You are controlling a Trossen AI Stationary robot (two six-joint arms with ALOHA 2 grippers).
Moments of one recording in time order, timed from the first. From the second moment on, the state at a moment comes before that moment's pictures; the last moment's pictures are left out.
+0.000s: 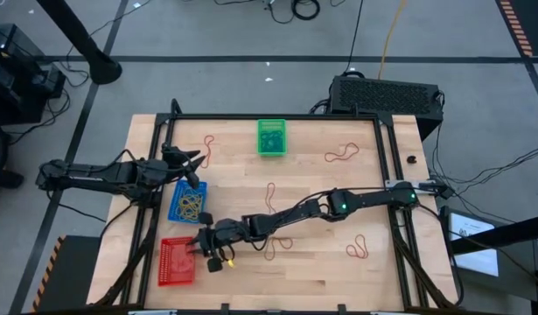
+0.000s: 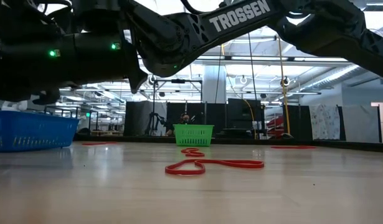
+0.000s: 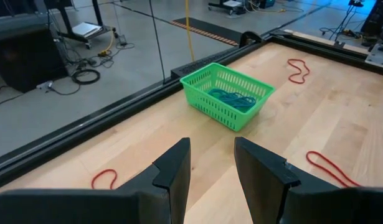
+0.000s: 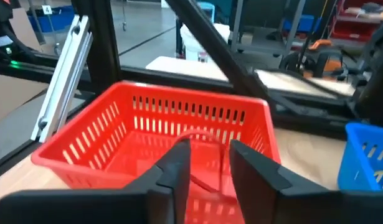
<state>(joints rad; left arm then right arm) -0.03 0.45 0.34 -0.31 -0.68 -0.33 0.22 2.82 2.35 0.30 -0.05 -0.02</state>
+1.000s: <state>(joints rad) -0.03 0.45 0.35 -0.32 -0.60 -0.33 0.14 2.37 2.36 -1.23 -0.05 -0.13</state>
